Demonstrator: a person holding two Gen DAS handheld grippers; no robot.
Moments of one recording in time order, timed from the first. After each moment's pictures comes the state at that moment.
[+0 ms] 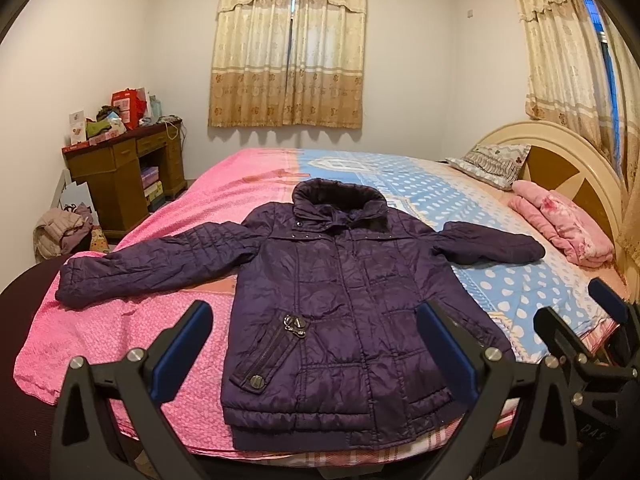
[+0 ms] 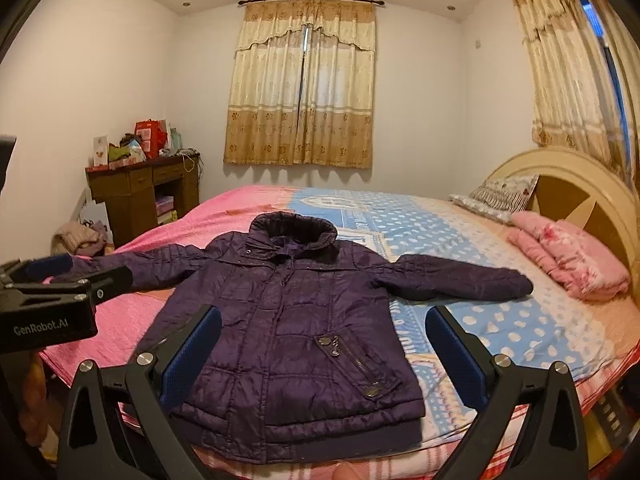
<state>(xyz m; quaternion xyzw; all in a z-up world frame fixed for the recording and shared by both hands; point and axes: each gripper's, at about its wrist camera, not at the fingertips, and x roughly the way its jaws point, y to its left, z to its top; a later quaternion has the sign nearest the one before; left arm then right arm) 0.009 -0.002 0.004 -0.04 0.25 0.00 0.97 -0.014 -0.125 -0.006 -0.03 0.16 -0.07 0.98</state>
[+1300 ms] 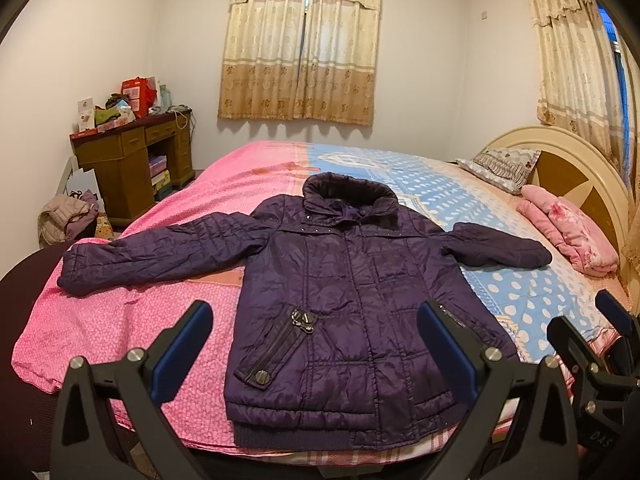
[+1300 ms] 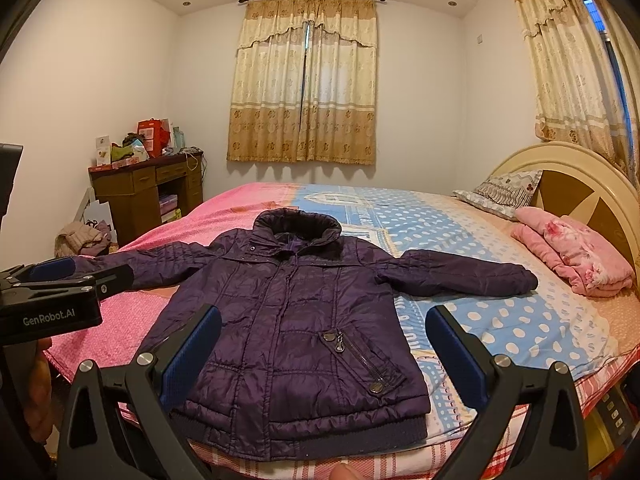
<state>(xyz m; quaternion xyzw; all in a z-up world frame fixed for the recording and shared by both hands) 0.011 0.010 -0.002 -0.06 0.26 0.01 0.96 -0.015 -0.125 -0.008 -0.01 0.17 -0.06 0.98</state>
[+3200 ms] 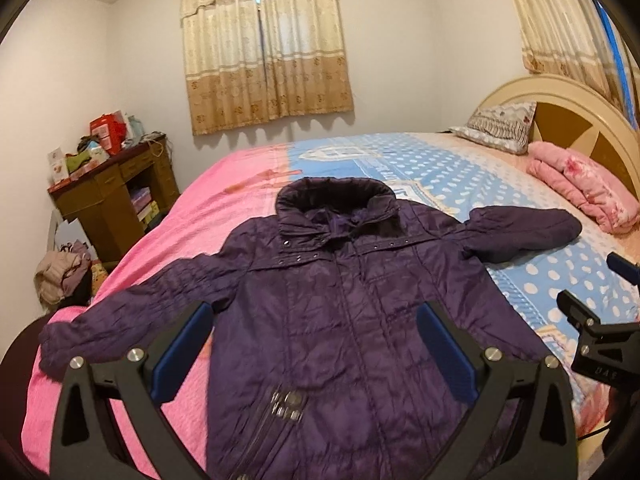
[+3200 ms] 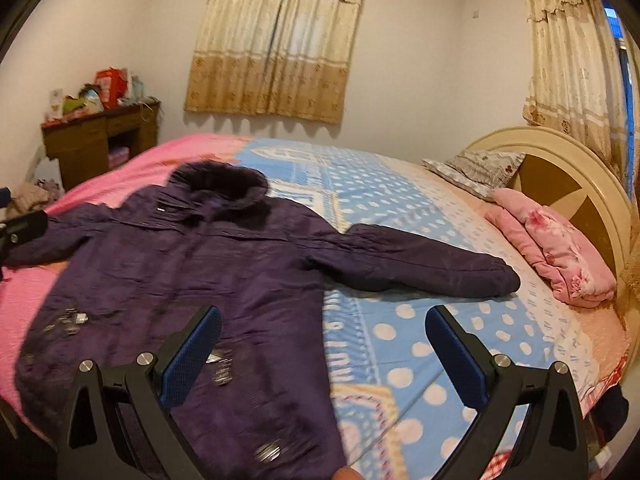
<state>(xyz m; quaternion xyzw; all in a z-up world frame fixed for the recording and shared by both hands) 0.135 -0.043 -0.015 0.05 0.28 0.00 0.96 0.121 -0.234 -0.049 -0.06 0.26 -0.14 0.95</state>
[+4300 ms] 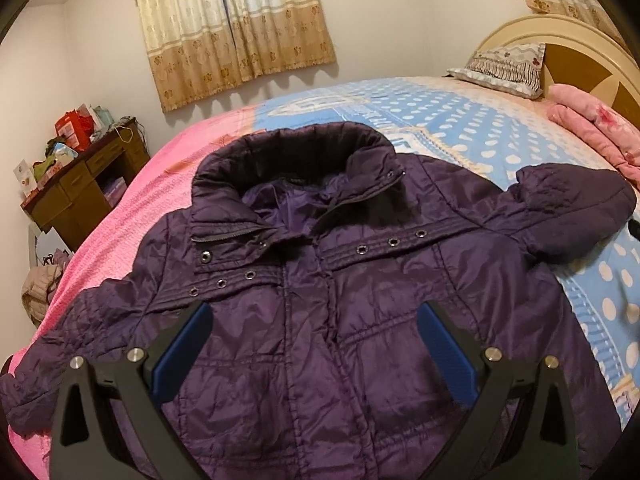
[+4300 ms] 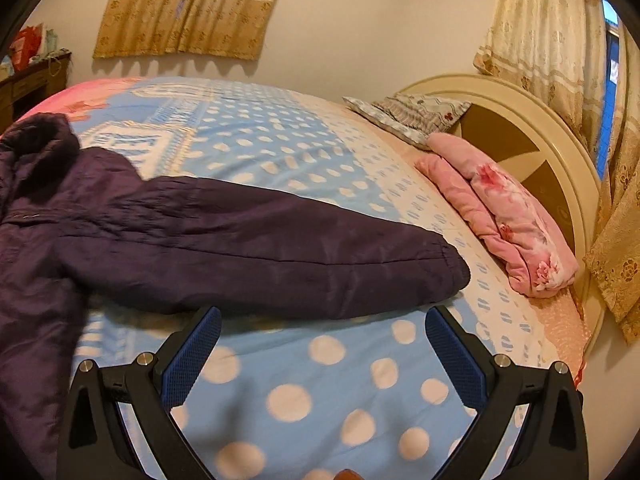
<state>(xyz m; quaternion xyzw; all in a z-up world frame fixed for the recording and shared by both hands) 0.295 -0.104 -0.077 0.10 0.35 0.00 0.93 0.235 -0.430 -0.097 -0.06 0.35 -0.28 0.89</state>
